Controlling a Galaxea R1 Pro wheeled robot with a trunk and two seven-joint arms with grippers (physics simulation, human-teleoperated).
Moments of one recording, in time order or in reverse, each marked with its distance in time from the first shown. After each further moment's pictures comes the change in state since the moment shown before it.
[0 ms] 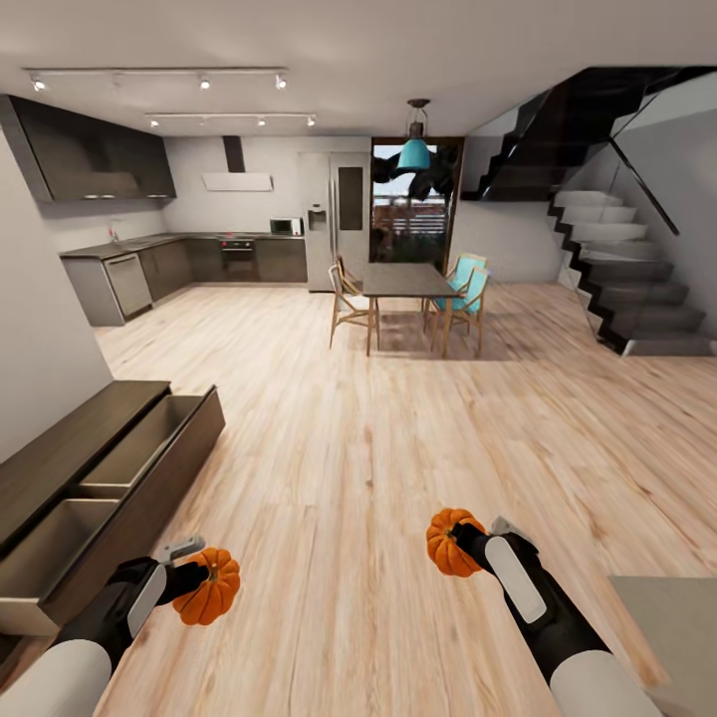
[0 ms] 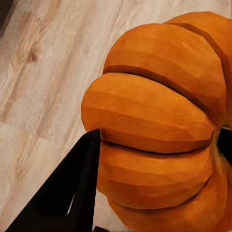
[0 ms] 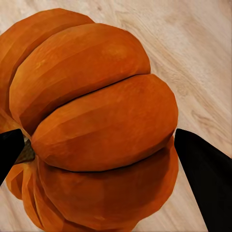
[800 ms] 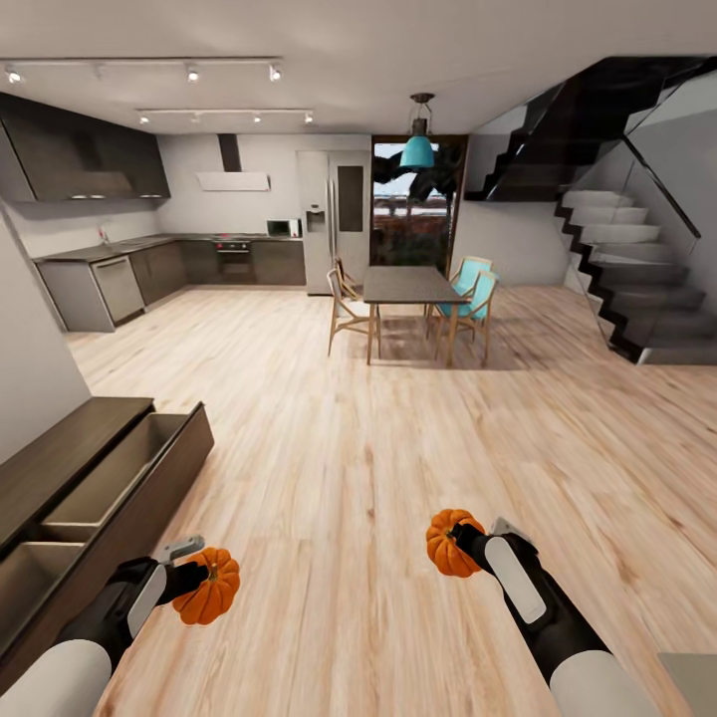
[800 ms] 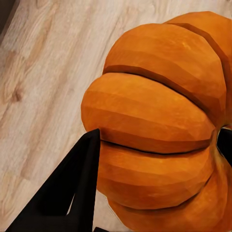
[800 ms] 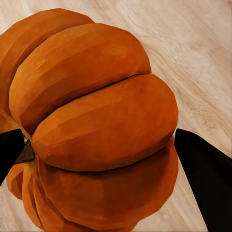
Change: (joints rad) left arm 0.000 0.000 0.000 0.000 0.000 -0.003 0.002; right arm 0.000 0.001 0.000 0.003 0.000 0.000 0.000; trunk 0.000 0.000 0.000
